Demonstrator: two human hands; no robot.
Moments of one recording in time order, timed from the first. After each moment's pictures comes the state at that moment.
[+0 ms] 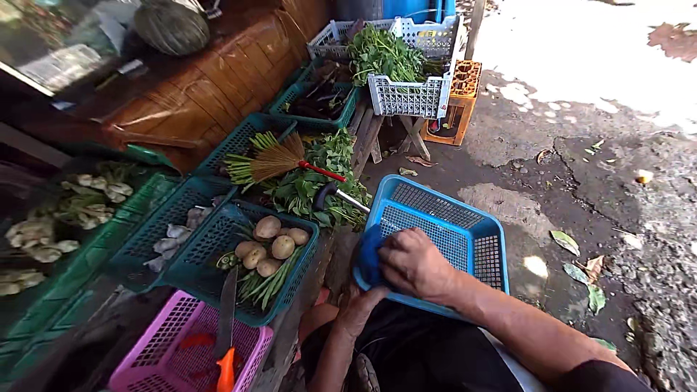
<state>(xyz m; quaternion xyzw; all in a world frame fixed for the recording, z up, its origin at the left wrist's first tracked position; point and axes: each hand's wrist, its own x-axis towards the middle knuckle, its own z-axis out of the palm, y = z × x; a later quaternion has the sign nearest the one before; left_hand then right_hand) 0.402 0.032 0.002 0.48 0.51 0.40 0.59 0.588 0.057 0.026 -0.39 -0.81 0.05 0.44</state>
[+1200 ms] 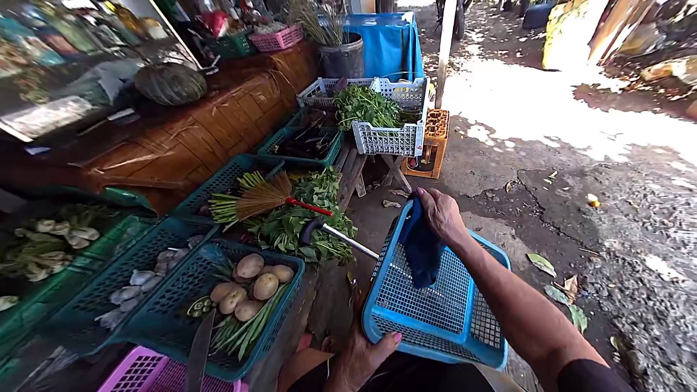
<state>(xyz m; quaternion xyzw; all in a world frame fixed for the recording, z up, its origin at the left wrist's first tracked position) 0.413 0.022 -0.009 0.64 0.38 0.41 0.53 0.696 0.140 0.059 -0.69 -0.56 0.14 0.44</state>
